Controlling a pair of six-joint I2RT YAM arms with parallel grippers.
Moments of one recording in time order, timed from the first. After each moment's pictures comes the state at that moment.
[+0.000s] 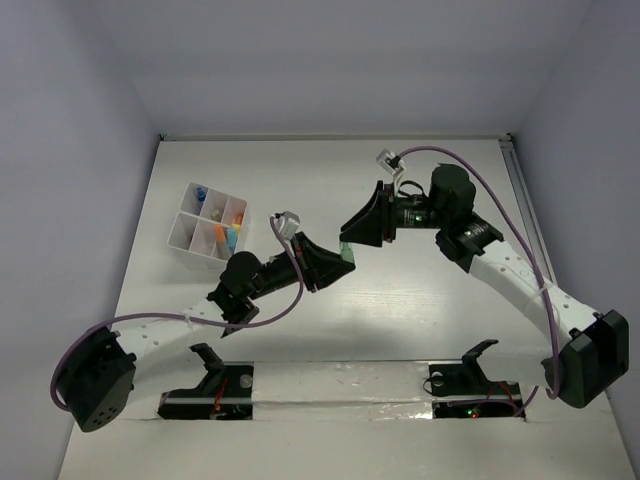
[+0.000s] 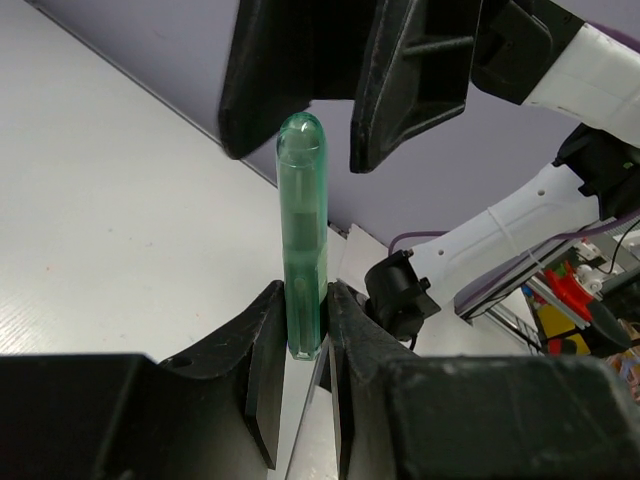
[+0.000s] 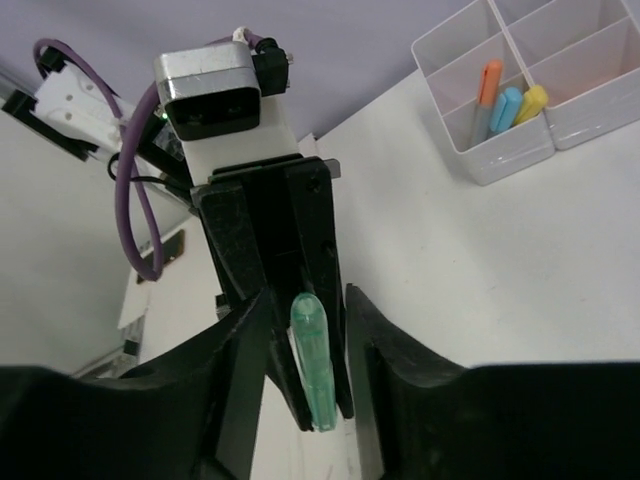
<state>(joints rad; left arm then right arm) -0.82 1.03 0.42 0.84 0.40 -0.71 0.54 1.21 1.03 0.10 -0.95 0.54</state>
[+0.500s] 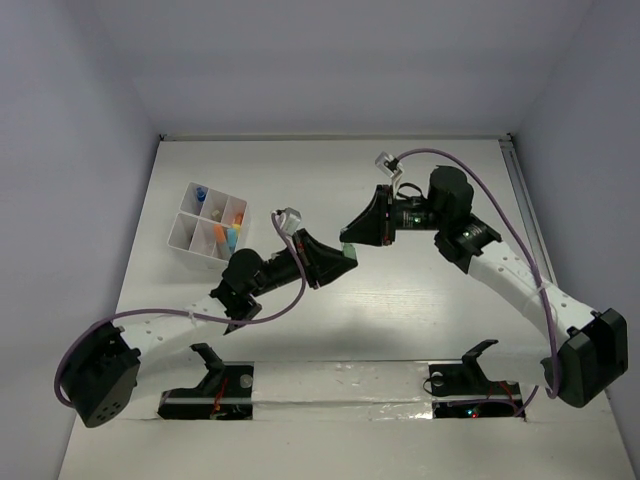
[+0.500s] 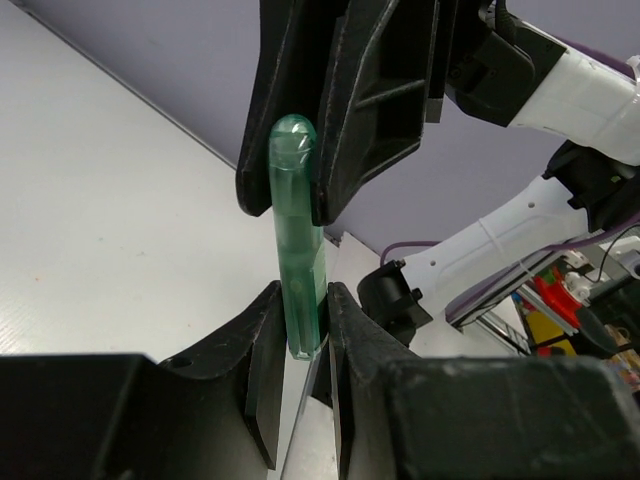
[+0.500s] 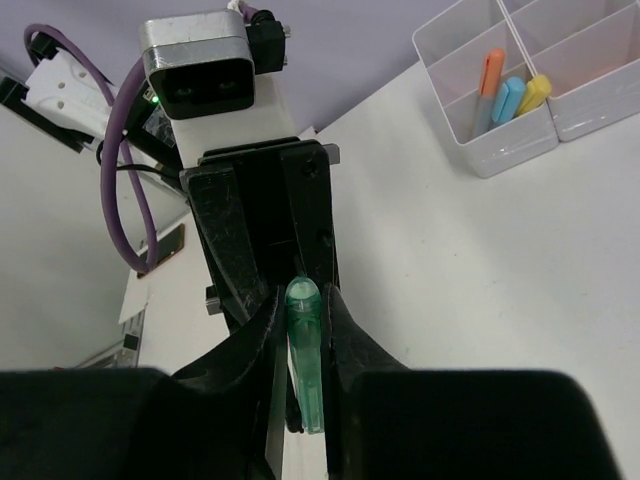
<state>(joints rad) -0.82 1.07 0.44 0.87 0.40 -0.73 0.54 1.22 1.02 0.12 -0.97 0.55</state>
